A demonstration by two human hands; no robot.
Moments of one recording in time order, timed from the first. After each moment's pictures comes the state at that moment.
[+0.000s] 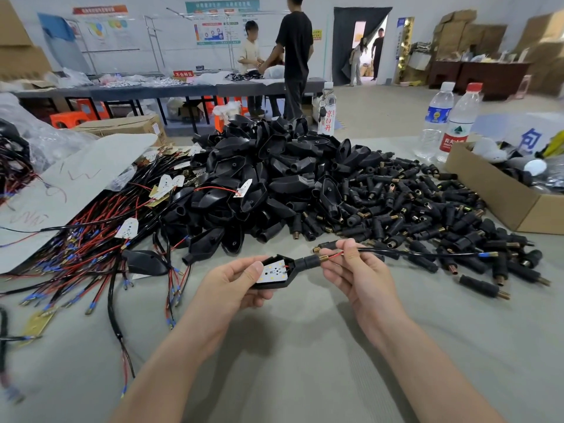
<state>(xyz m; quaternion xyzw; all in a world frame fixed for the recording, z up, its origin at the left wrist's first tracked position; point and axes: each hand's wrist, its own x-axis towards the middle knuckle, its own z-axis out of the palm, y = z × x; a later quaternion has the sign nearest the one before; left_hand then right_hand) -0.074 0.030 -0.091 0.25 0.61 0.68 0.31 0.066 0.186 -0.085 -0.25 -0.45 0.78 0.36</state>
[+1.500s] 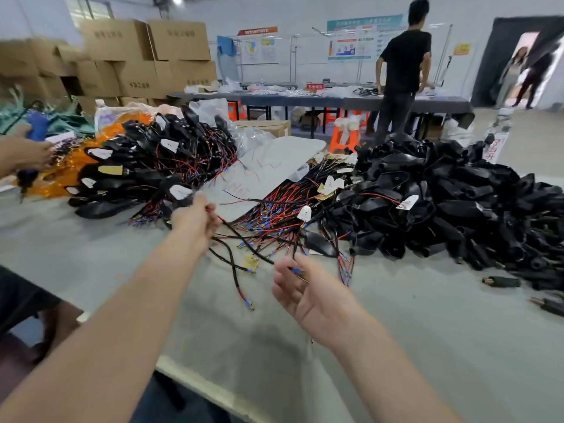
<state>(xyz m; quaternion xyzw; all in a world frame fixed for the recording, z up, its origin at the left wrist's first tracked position) -0.246 -0.215 -0.002 -0.13 0.56 0.82 -0.02 -0.069 -0.070 -0.039 -0.21 -0.37 0.90 -0.03</state>
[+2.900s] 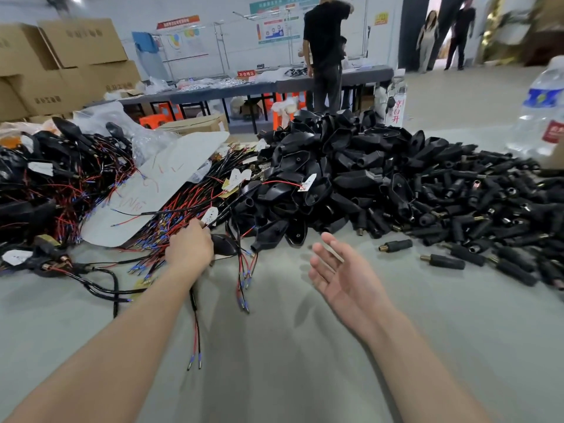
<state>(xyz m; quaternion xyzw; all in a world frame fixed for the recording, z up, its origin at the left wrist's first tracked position) -0.226 -0.043 -0.067 0.09 0.97 0.20 -0.06 -0.012 0.129 -0.088 -0.16 -0.29 0.93 0.16</state>
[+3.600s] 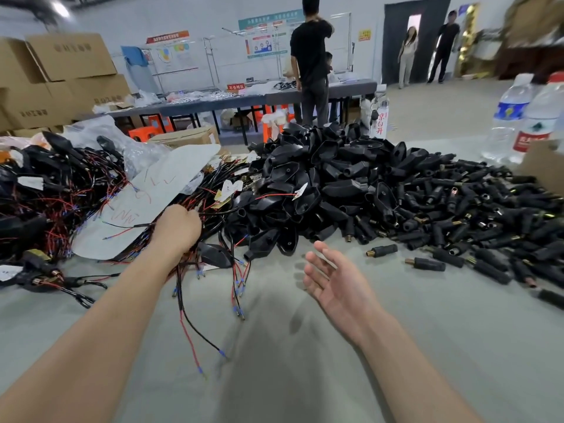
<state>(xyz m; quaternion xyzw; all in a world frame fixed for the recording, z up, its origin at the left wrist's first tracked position) -0.220 -0.043 -0.006 0.12 0.91 0.39 -0.07 -0.003 0.121 -0.081 -0.17 -0.31 0.92 0.18</state>
